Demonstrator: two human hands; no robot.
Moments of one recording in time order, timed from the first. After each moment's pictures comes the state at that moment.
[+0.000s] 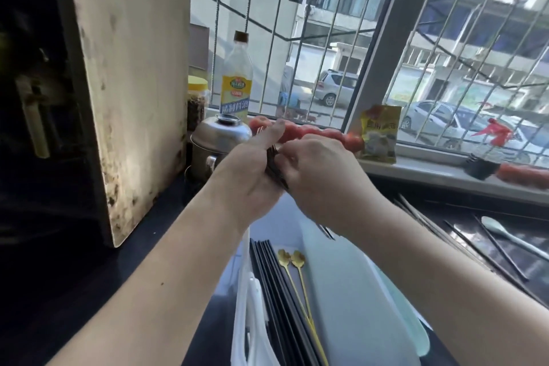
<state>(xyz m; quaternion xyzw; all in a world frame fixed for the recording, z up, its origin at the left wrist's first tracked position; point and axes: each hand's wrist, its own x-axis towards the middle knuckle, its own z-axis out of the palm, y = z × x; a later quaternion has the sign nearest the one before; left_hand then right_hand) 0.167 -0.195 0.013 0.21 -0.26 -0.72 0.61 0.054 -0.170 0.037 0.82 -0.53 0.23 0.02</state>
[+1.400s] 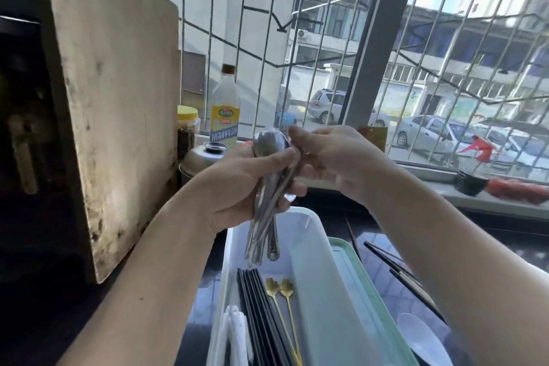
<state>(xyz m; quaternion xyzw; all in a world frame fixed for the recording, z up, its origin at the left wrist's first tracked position) 0.178 -0.189 0.044 0.25 -0.53 -0.66 0.47 0.015 -0.216 0.089 0.64 -0.51 0.41 -0.41</state>
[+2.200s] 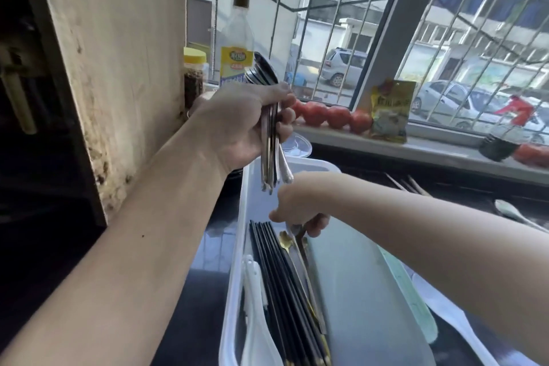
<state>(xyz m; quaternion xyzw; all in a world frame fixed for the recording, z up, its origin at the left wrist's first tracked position) 0.188 -0.214 0.029 0.29 -0.40 -0.65 0.57 0.064 -0.223 -0.014 0.76 -0.58 -0.26 -0.11</state>
